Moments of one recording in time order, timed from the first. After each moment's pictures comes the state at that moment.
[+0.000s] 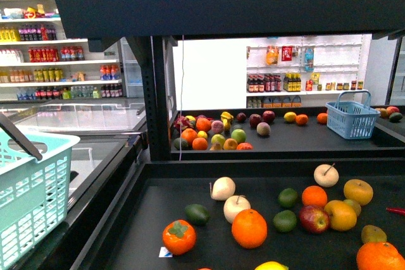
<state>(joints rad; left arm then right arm) 0.33 1.84 1.23 0.48 0.39 -1.14 0.00 0.00 0.02 0.00 0.00 0.00</state>
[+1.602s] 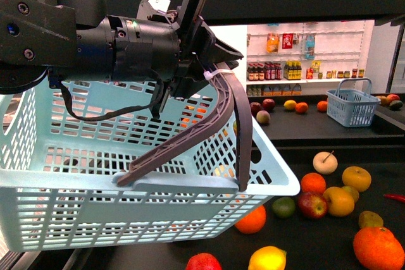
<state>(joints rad) -0.36 1.87 1.33 0.46 0.67 -0.88 0.00 0.00 0.02 0.00 0.00 0.00</state>
